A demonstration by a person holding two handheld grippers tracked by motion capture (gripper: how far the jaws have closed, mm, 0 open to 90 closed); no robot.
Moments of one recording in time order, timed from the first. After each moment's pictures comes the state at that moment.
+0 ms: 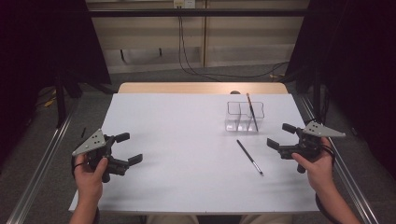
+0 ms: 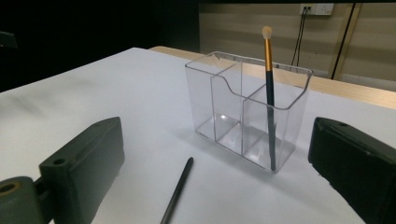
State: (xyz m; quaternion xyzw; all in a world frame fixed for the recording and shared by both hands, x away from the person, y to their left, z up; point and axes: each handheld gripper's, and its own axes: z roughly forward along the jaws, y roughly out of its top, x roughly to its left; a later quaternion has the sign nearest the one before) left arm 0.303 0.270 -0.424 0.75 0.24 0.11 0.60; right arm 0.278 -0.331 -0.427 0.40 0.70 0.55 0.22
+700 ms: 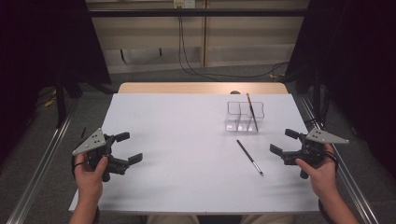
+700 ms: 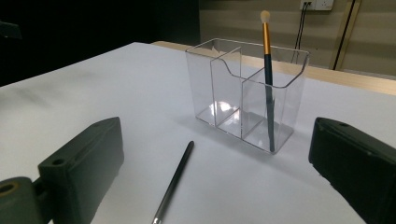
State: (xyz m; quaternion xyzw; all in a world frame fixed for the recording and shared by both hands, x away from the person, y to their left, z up) left arm 0.305 0.271 -0.423 0.76 0.24 0.12 0.60; right arm 0.265 -0.339 -0.438 0.40 0.70 0.55 0.22
